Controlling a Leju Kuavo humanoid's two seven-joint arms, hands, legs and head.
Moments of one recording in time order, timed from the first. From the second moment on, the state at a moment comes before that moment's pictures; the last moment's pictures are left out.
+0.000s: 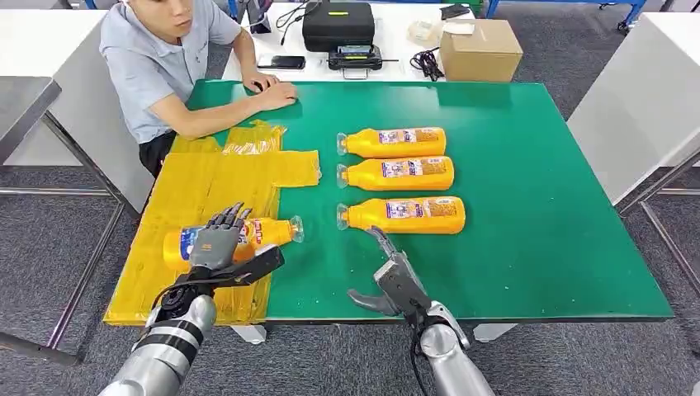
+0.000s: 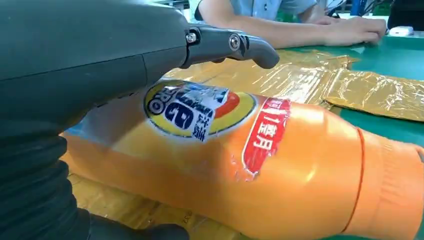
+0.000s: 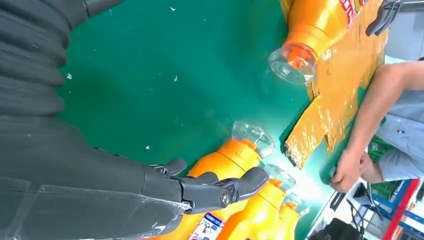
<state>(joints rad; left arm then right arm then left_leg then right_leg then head) -0.44 -0.17 0.07 -0.70 -1.40 0.38 -0.12 -0.18 0.17 0.17 -1.02 0.44 0.10 -0.56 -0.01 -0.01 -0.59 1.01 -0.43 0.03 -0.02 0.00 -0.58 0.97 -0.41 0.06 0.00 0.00</state>
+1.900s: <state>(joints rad) 0.06 -0.31 -0.32 -1.79 -0.65 0.36 -0.43 -0.28 0.02 0.16 -1.18 1.45 -0.18 -0.14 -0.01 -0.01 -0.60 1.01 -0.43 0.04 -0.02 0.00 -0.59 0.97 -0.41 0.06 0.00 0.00</state>
